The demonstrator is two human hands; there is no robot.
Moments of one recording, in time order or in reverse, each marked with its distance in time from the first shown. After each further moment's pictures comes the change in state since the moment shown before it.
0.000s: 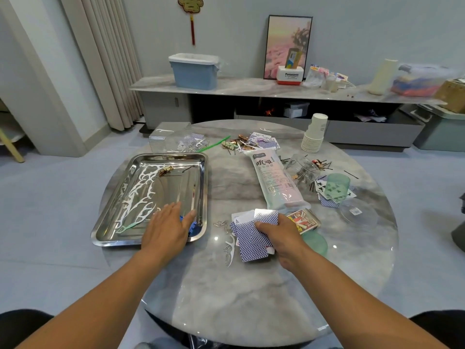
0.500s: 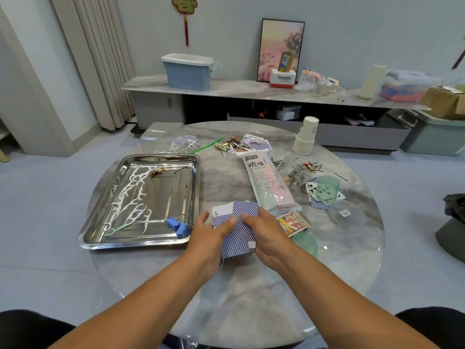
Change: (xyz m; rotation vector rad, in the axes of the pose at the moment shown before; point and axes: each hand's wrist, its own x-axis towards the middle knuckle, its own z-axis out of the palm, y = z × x) left_hand -0.051 0.122 0.005 -1.604 -0.261 -0.453; right_hand -0.028 -0.025 0.028 0.086 -0.161 0.003
